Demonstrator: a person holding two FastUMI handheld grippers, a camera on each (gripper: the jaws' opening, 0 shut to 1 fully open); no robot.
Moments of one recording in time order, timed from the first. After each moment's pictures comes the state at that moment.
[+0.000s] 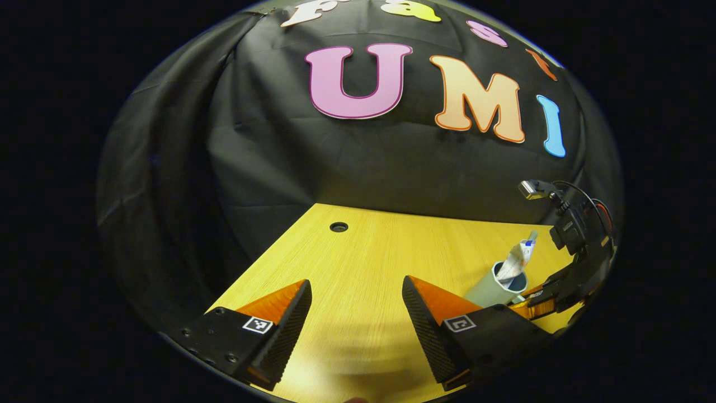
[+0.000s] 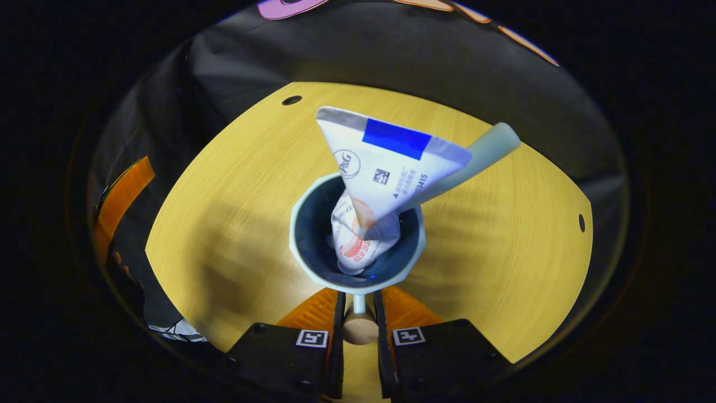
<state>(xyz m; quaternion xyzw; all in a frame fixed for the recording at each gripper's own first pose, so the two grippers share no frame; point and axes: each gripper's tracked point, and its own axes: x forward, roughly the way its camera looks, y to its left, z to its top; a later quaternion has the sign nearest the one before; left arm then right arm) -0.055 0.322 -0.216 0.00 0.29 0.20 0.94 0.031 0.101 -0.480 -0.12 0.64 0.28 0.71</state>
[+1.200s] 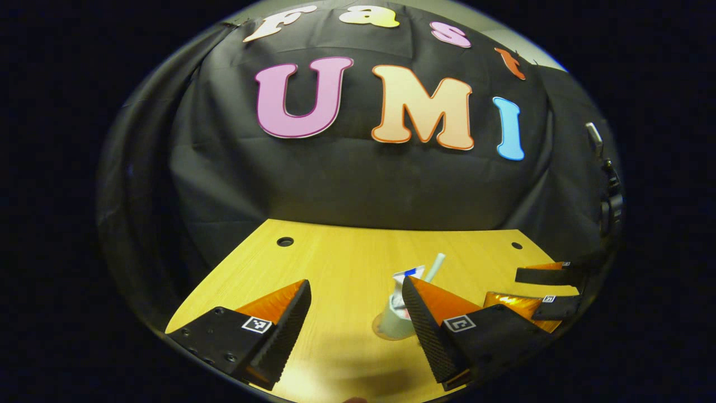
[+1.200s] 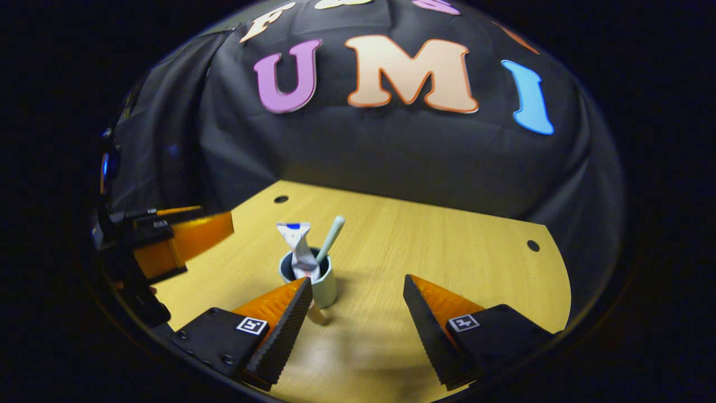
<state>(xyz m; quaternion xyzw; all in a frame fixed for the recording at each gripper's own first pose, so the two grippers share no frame) -0.011 0.191 -0.184 0.00 0.26 0.10 0.96 0.125 -0.024 -0.279 0.00 0.36 0.20 0.91</state>
